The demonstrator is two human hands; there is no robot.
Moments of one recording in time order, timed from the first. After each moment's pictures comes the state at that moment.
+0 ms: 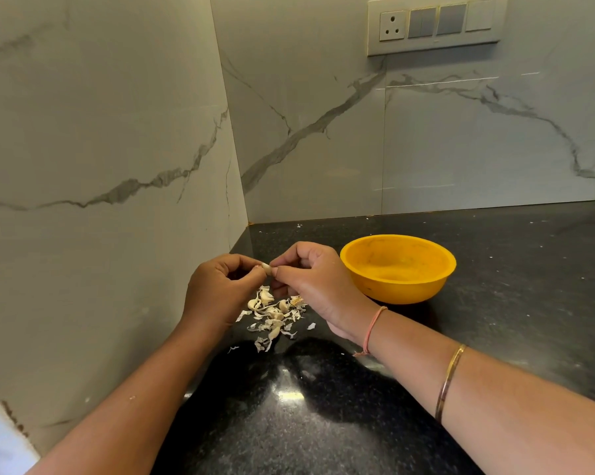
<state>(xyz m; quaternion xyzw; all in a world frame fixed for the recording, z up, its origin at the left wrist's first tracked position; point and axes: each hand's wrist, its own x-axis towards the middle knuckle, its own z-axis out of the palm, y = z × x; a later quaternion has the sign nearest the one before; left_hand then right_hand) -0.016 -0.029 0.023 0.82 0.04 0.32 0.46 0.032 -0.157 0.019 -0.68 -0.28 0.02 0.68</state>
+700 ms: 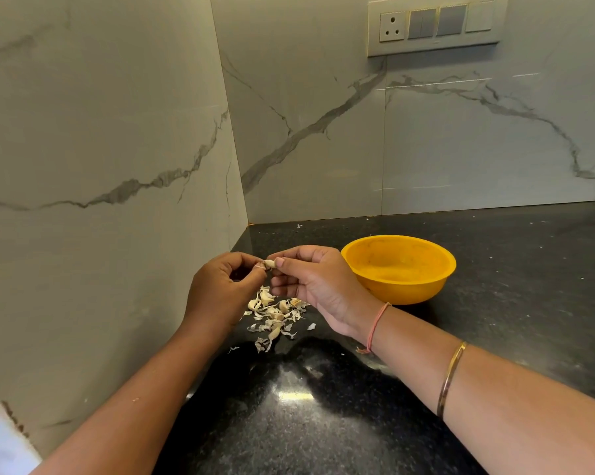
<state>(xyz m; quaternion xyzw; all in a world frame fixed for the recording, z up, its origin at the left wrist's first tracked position) -0.015 -0.029 0.022 0.84 0.04 0.33 0.43 0.035 -0.159 0.021 -0.58 -0.25 0.13 0.76</state>
